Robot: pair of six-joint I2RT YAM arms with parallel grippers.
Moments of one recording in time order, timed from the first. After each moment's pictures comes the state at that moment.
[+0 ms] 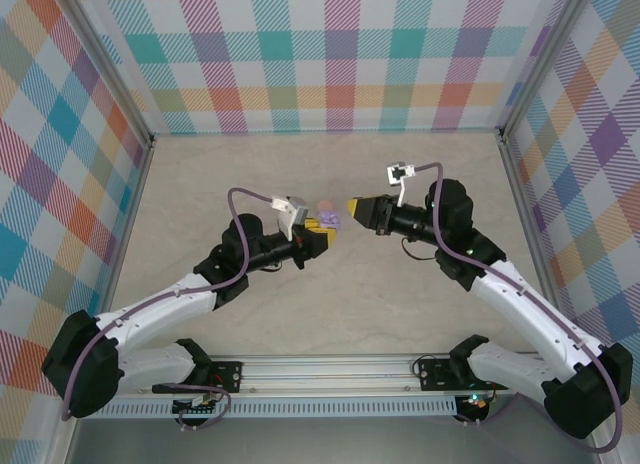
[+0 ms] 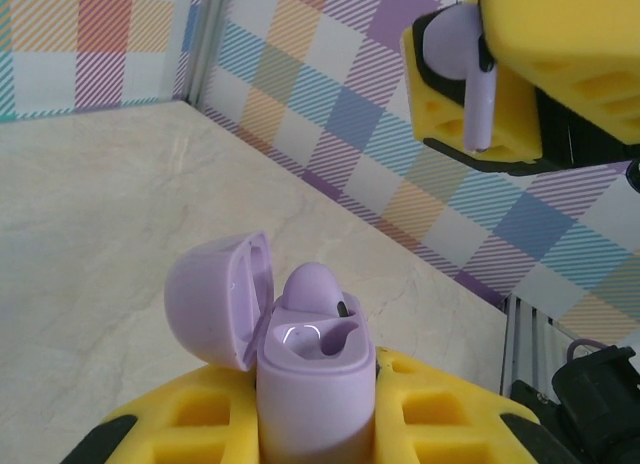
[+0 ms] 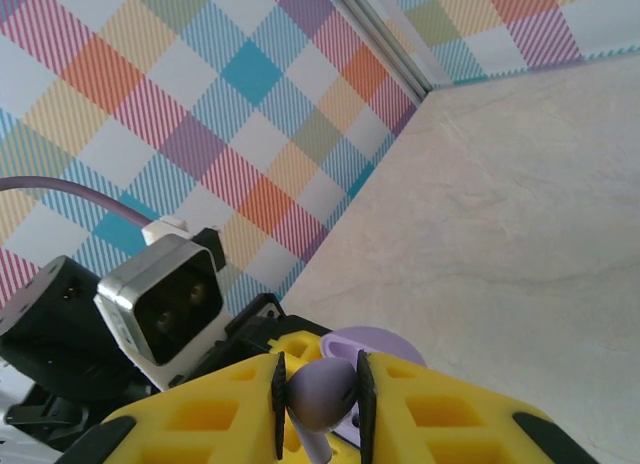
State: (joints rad) left arm -0.73 1.15 0.66 0.37 0.39 -0.33; right arm 0.57 1.02 0.91 -0.04 -0.52 0.65
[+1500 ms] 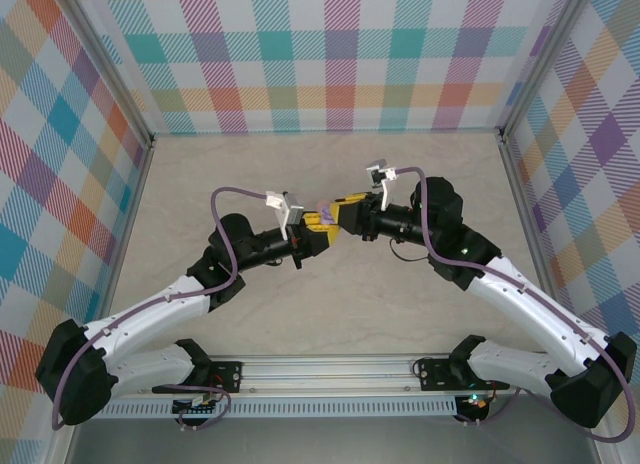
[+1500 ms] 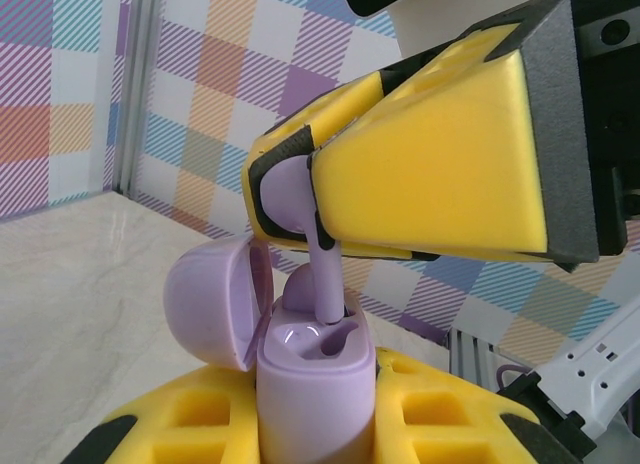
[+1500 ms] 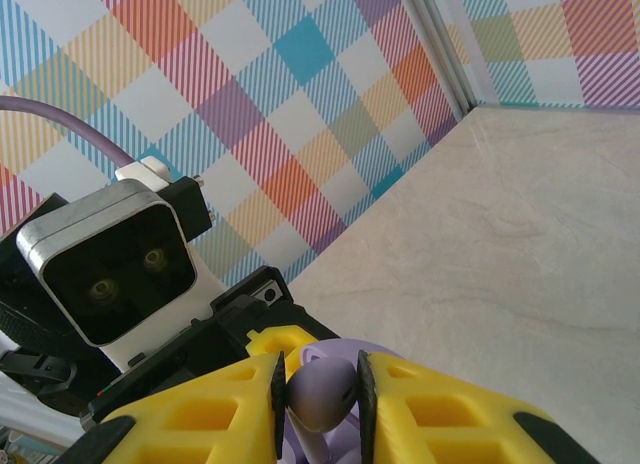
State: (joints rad) left arm -0.75 1.08 0.69 0.46 0.47 -0.31; right arm 0.72 1.05 1.01 -0.10 -0.44 0.49
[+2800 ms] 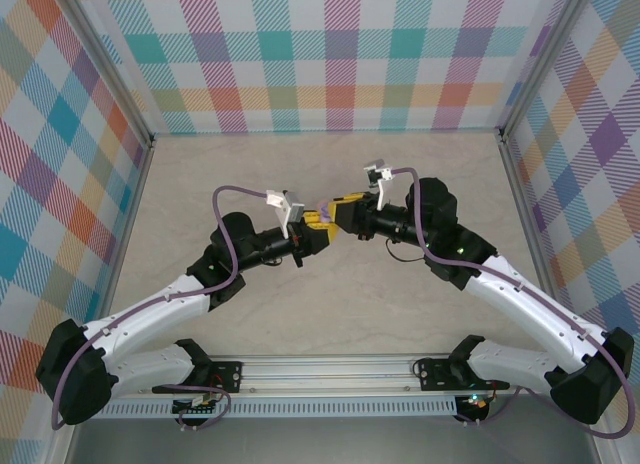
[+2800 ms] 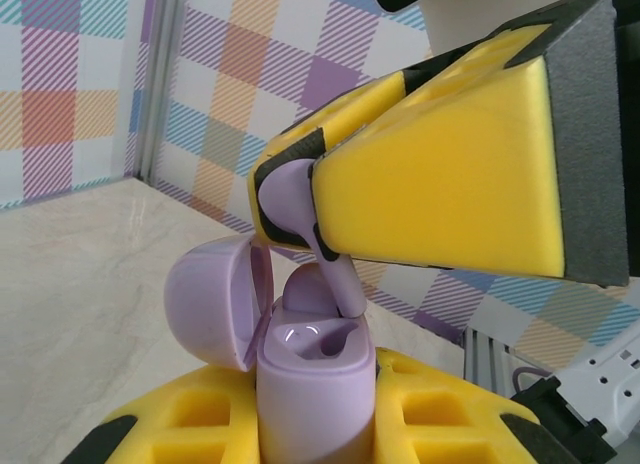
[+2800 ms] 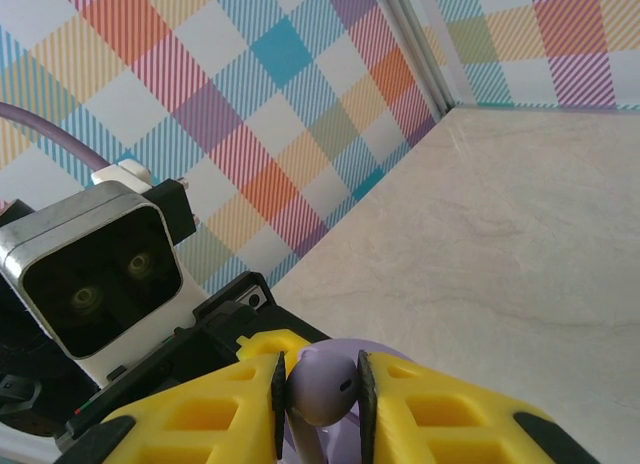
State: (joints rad) left arm -0.75 1.09 0.70 0.41 0.42 -0.31; right arm 0.74 1.07 1.02 -0.11 -0.36 0.49
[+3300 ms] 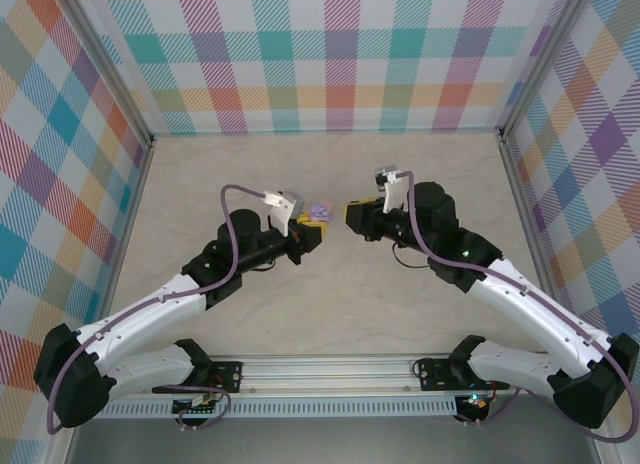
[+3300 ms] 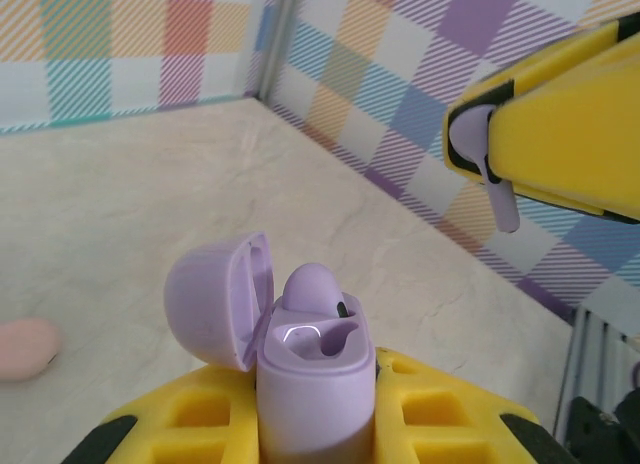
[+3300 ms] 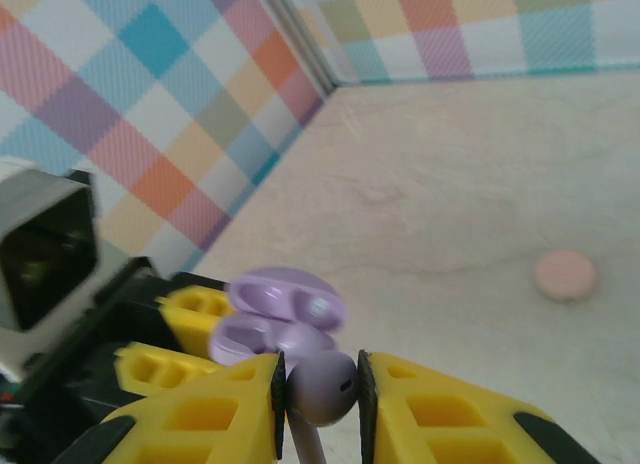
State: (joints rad) left arm -0.75 1.06 0.75 0.09 0.19 -0.28; right arm 0.74 1.04 1.02 -0.31 -0.15 0.48
